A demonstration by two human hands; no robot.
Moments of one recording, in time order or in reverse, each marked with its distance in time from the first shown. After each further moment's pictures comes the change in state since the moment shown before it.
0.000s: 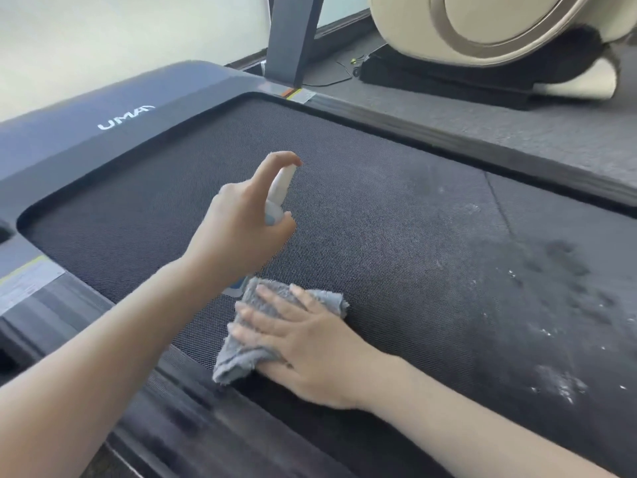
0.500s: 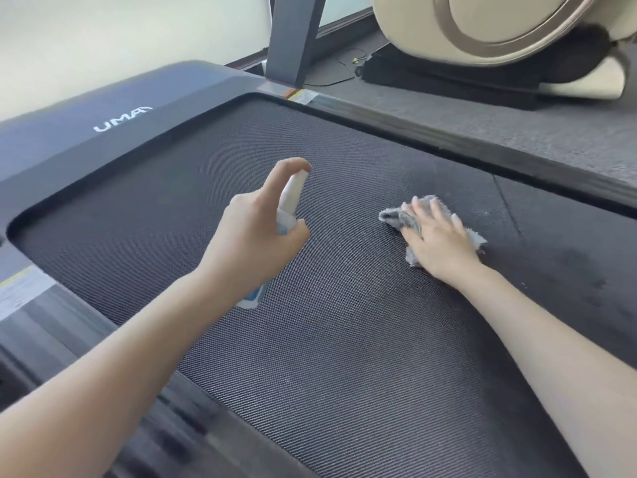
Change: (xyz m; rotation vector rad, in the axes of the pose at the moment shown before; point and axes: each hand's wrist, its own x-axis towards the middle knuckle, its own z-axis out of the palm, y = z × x) left_hand 0.006 -0.004 0.015 -0.096 0.027 -0.004; right_hand -0.030 0.178 -0.054 -0.089 0.175 0.893
